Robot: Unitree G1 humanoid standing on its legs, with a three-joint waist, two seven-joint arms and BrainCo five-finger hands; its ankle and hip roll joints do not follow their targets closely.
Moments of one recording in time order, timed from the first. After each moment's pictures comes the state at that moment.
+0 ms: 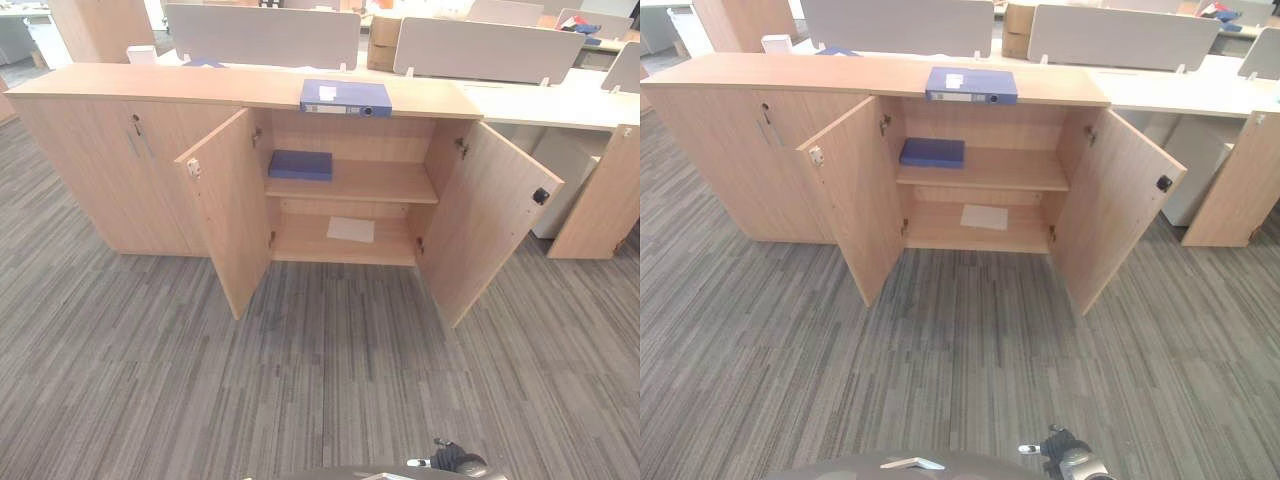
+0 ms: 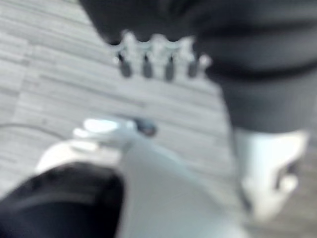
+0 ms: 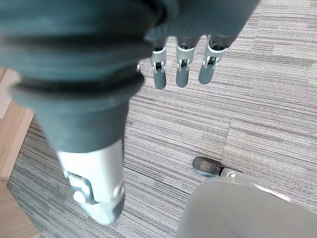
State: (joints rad) left arm 0.08 0.18 -0.11 1.25 -0.43 0.15 -0.23; right arm 0.00 -0.16 0.32 1.10 0.09 0.13 0.10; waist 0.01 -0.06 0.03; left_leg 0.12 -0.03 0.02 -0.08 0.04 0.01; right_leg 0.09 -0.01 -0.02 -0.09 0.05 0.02
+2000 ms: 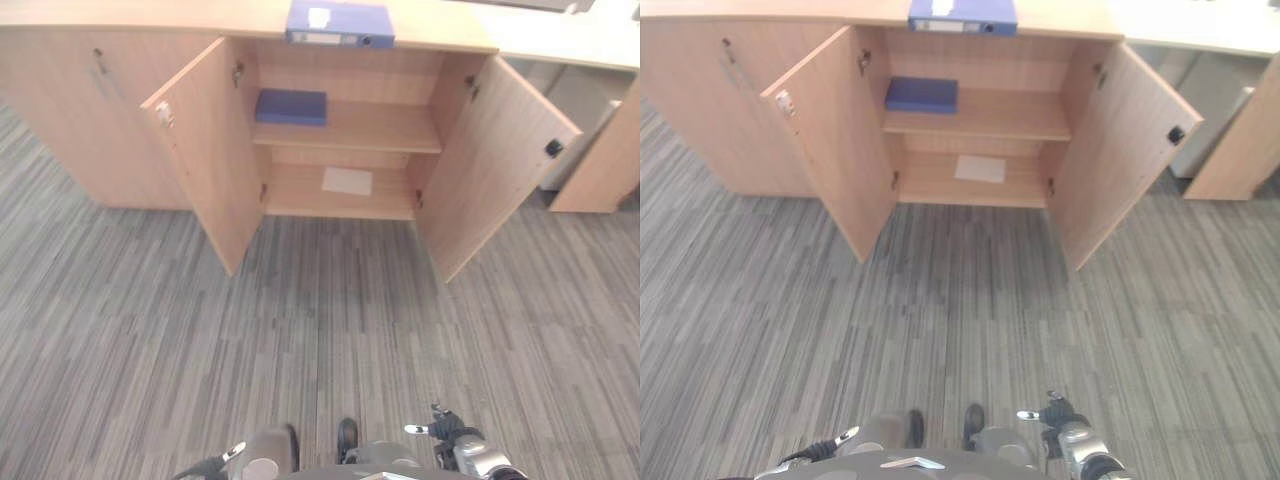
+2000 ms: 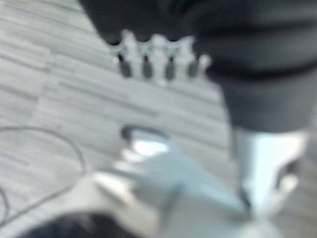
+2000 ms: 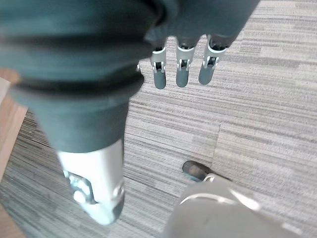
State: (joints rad) left arm -0.02 0.19 -0.07 1.26 -0.49 0.15 -0.19; right arm -0.05 -0.19 0.30 1.08 0.14 0.07 0.07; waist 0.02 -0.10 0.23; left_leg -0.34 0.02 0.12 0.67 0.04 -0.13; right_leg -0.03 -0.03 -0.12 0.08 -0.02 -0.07
